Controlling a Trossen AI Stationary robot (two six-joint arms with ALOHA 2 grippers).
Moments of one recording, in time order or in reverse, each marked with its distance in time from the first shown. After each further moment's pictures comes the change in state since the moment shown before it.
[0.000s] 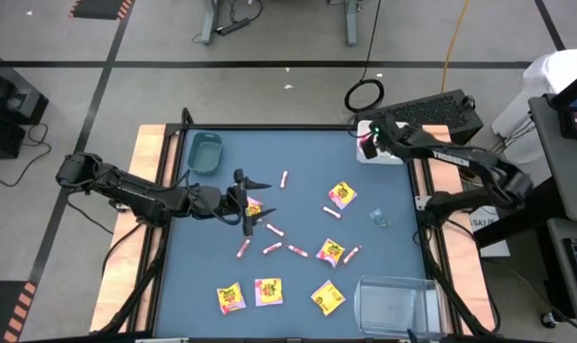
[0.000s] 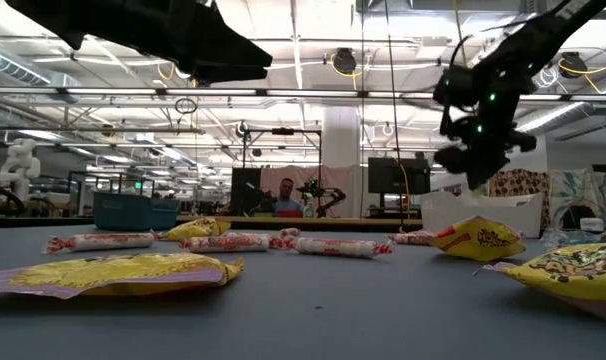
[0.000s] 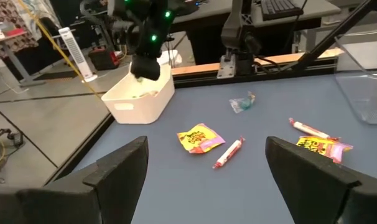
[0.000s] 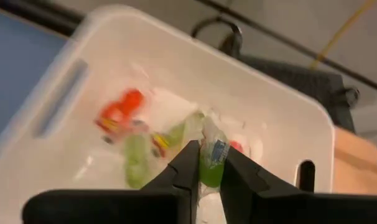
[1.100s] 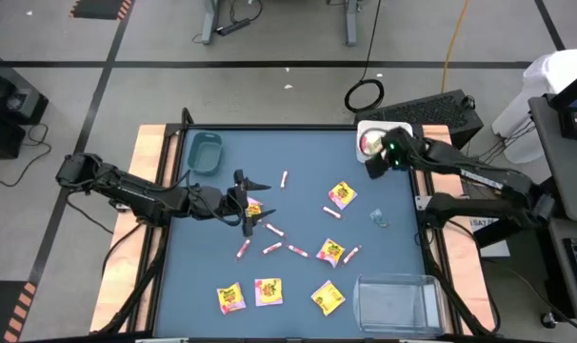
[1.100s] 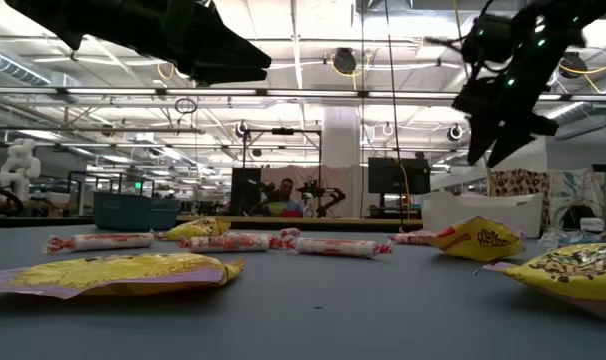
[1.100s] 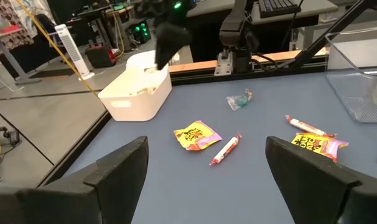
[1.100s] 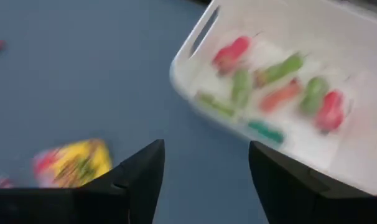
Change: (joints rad) left arm 0.001 0.000 0.000 -0.013 0.004 -0.012; right arm 0.178 -0.311 0.000 -0.289 -0.293 0.168
